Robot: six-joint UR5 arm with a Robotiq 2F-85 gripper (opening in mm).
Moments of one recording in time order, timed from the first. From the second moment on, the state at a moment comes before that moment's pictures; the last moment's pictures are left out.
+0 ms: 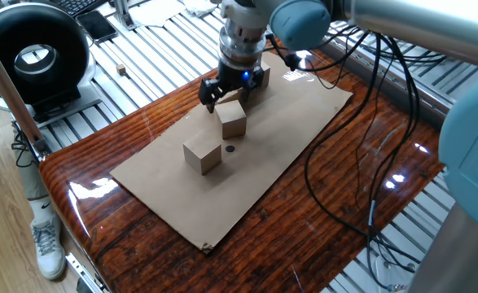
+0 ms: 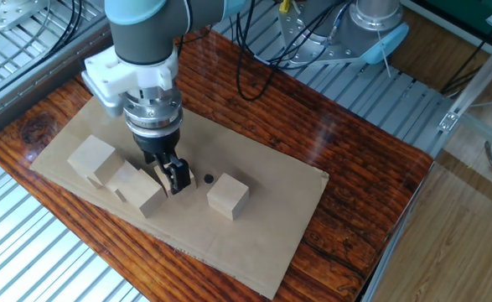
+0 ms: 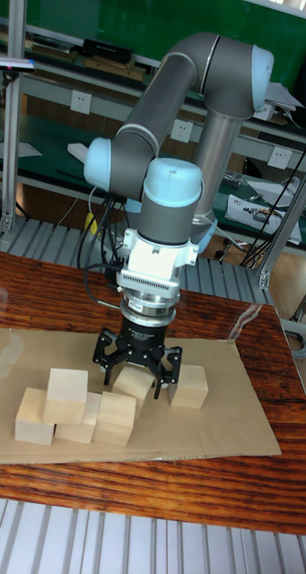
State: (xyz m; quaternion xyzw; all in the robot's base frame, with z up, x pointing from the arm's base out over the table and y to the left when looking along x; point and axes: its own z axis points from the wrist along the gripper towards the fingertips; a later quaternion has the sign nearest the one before) arm 0.601 0.010 0.048 0.11 0.99 0.04 0.08
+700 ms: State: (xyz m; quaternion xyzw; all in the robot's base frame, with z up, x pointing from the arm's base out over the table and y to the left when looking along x) arm 0.601 0.017 0.038 0.11 0.99 0.06 0.07
